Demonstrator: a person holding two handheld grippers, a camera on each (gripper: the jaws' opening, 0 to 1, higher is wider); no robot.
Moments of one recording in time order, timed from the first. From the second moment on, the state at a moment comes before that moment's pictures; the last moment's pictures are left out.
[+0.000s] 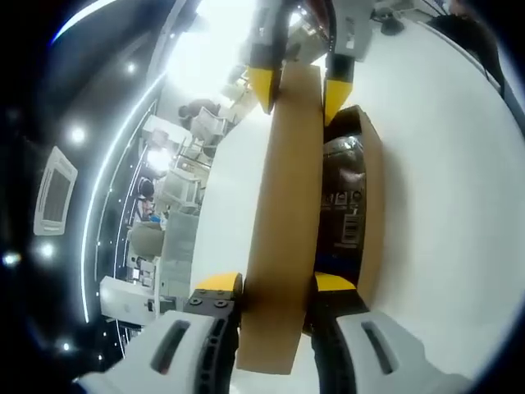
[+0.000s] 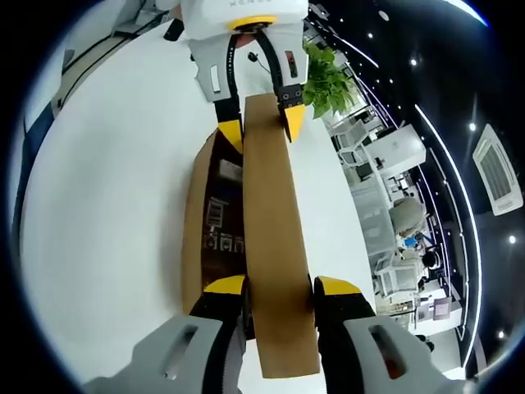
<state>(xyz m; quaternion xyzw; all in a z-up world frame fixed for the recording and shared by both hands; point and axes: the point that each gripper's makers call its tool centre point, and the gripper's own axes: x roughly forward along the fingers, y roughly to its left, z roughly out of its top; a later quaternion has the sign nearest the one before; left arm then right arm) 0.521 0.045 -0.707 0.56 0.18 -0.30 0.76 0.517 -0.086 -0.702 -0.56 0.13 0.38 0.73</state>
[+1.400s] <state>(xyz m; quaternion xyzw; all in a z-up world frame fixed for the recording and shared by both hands) 0.534 0.043 -0.682 0.52 0.22 -0.35 0.75 0.538 -0.087 -0.679 -0.53 0.19 0.41 0.72</state>
